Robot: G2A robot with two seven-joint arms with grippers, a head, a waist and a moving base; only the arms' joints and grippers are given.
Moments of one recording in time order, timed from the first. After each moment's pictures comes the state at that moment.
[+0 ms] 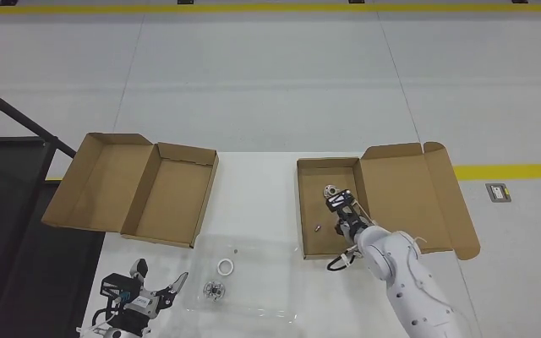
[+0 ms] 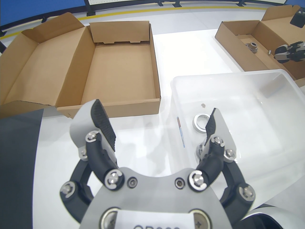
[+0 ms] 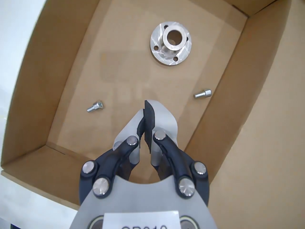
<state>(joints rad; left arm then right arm) 1.81 -1.15 -1.67 -1.84 1.26 -0.21 0.19 -0.94 -1.31 1.23 -1.37 -1.39 -0.17 0.67</state>
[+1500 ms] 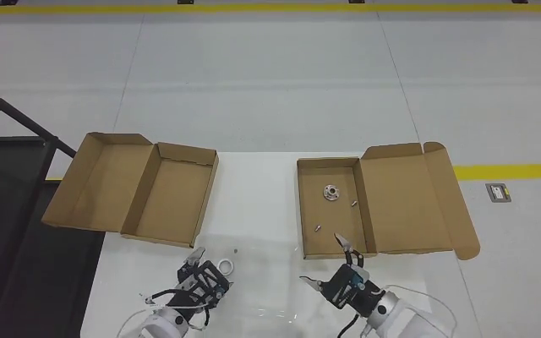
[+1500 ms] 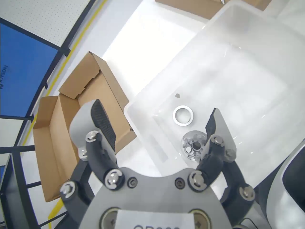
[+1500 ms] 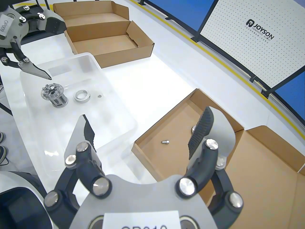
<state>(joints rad) 1.64 -1.15 -1.41 -2.09 1.87 -0.37 -0.35 -1.54 -1.24 1.36 -2.03 -1.69 -0.47 0.03</state>
